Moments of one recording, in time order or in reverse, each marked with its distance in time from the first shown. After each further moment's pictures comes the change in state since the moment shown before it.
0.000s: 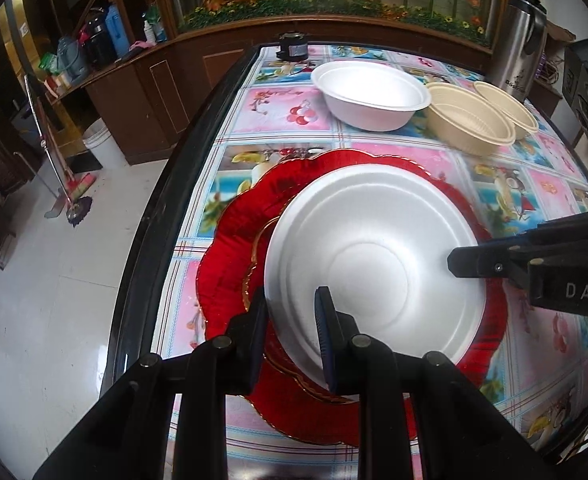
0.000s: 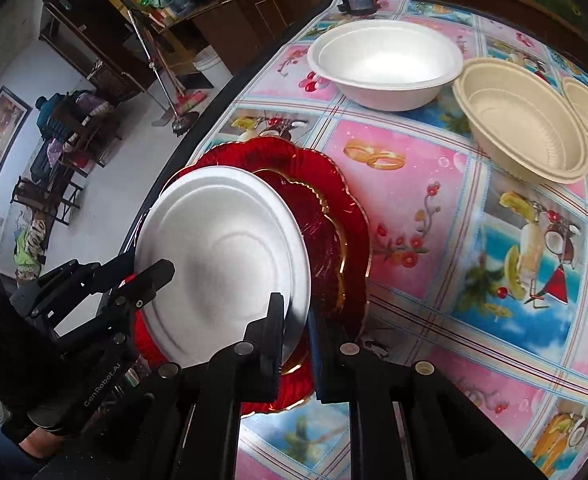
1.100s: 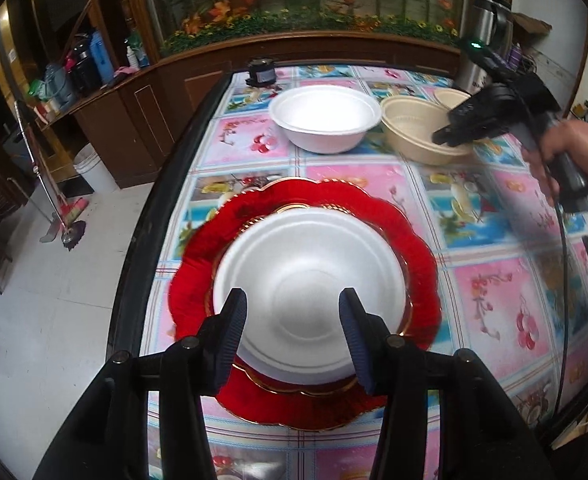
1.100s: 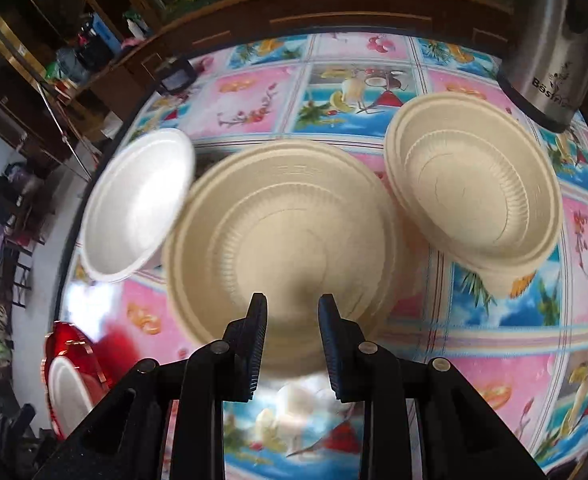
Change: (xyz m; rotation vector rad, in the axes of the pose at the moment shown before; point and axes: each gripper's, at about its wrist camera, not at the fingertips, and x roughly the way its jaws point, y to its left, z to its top) left arm -0.033 -0.040 0.006 0.069 -0.047 -0.026; right arm -0.026 -0.188 0.102 0.208 -0.065 -0.204
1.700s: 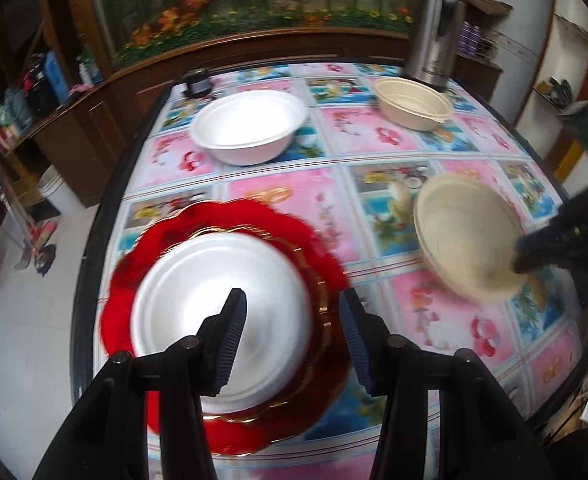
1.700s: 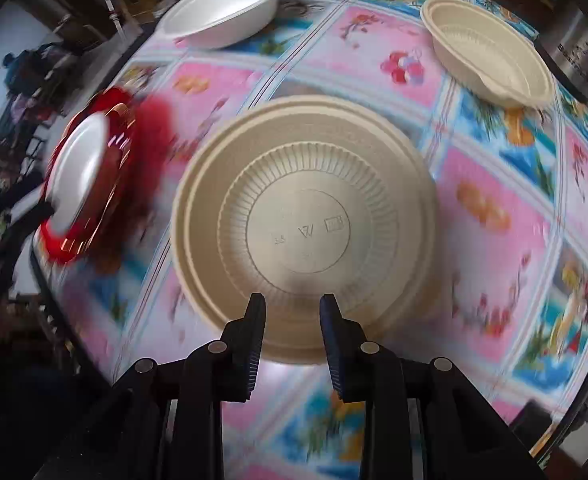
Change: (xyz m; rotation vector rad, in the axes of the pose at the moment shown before) left arm 0.005 -0.060 0.018 0.105 0.003 -0.119; right arm -0.075 -0.008 -0.163 -0.262 0.251 0.085
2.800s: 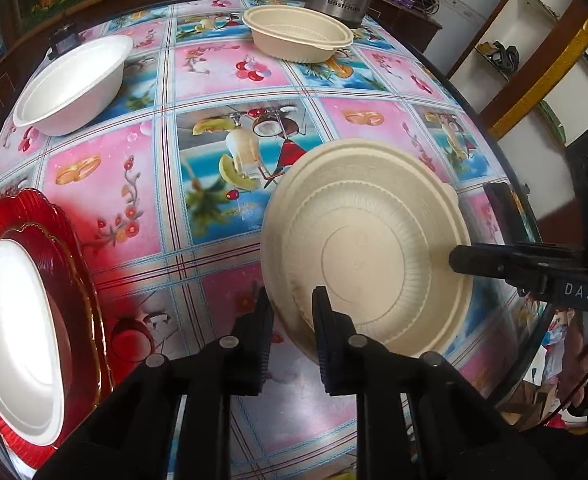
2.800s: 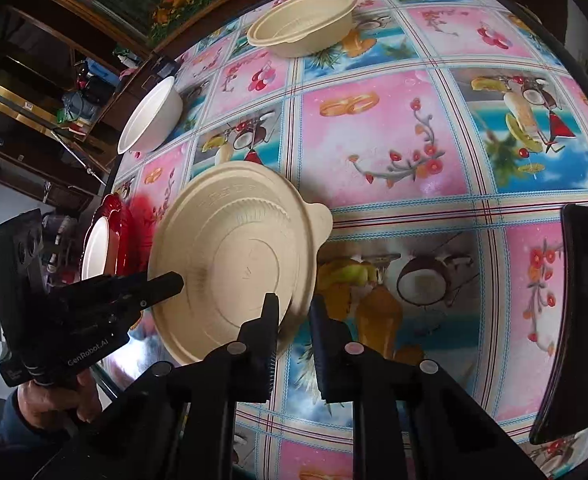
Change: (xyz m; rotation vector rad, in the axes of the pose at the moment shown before) left arm 0.065 -0.098 0.014 0.041 0.211 -0.302; right arm -0.009 -0.053 -0.093 0.492 -0.319 0.122
